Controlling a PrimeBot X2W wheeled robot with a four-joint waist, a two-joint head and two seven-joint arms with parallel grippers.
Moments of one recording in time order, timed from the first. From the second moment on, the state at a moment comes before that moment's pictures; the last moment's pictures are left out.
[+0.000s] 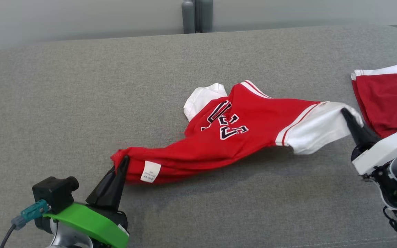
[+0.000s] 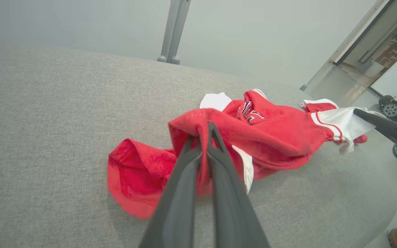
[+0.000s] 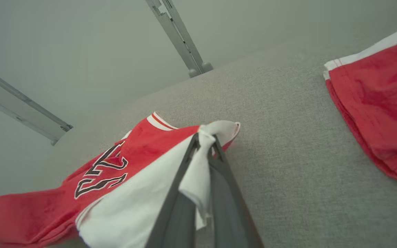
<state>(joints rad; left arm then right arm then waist) -0.03 0.37 -0.36 -0.16 -0.72 0.00 0.04 -0.32 -0.48 0.31 0.27 0.97 0.13 0.00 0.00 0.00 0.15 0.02</state>
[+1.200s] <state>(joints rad) -1.18 0.37 -0.31 0.17 -0.75 -0.01 0.35 -1.48 -0.09 -0.45 0.49 0.51 0.13 0.16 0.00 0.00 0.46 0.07</state>
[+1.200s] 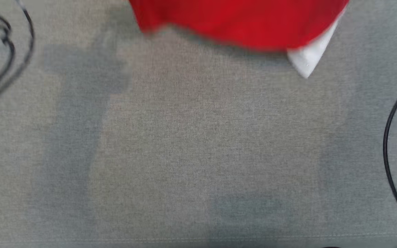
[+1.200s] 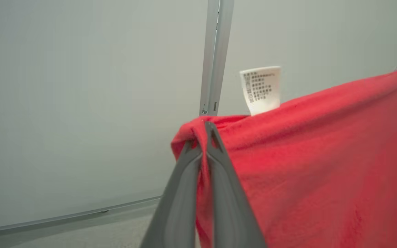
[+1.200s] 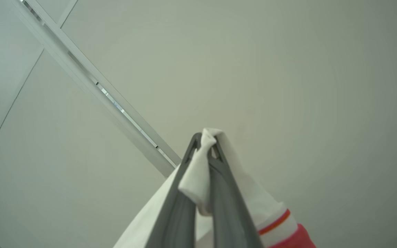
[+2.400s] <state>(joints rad) -0.34 0.40 -0.26 0.33 -0.63 -0.11 -0.26 -0.19 -0.18 -0.01 0.03 0.91 0.13 0.22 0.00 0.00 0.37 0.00</state>
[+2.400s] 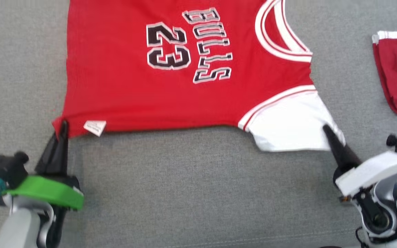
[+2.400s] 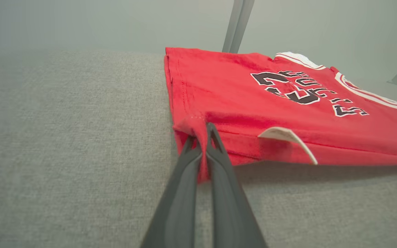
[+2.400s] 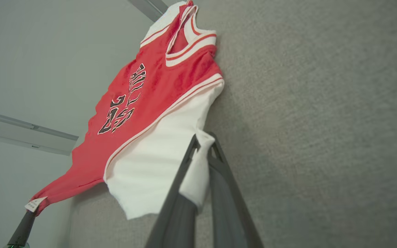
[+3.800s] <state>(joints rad) -0.19 0.36 -0.25 0.10 -0.73 0.00 0.27 -0.25 -0.20 0.05 0.13 0.79 0.13 0.44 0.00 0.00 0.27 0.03</state>
